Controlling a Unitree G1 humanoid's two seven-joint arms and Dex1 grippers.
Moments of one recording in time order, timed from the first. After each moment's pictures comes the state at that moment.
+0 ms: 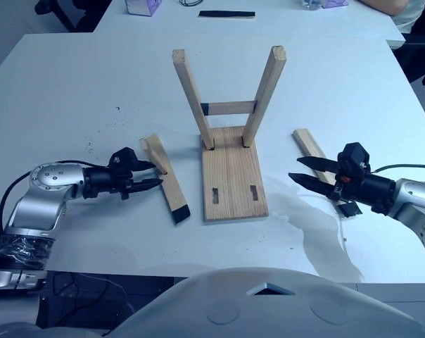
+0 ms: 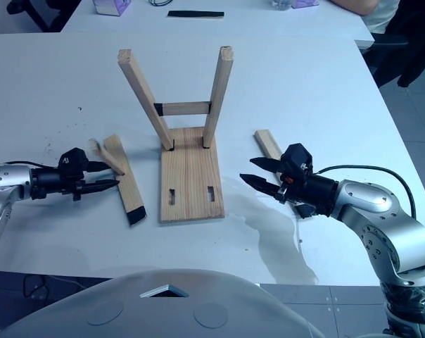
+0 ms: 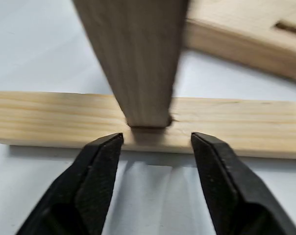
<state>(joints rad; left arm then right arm) 0.04 0.88 0.00 0.01 -0.27 0.23 -1.11 0.23 -0.79 -0.14 -0.61 0.68 0.67 0.79</state>
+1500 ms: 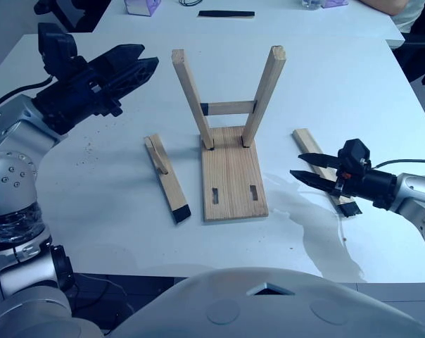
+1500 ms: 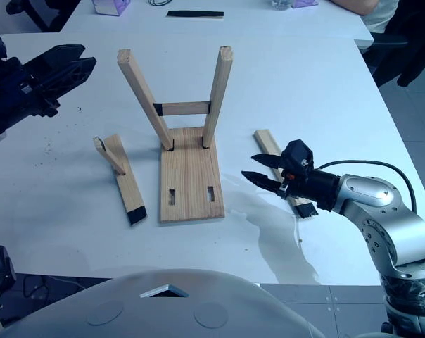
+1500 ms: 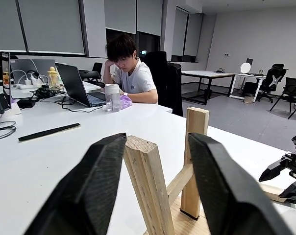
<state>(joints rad) -0.28 0.75 0.35 -0.32 -0.97 0.71 -0.72 0.20 -0.79 -0.14 -0.58 0.63 0.65 0.83</state>
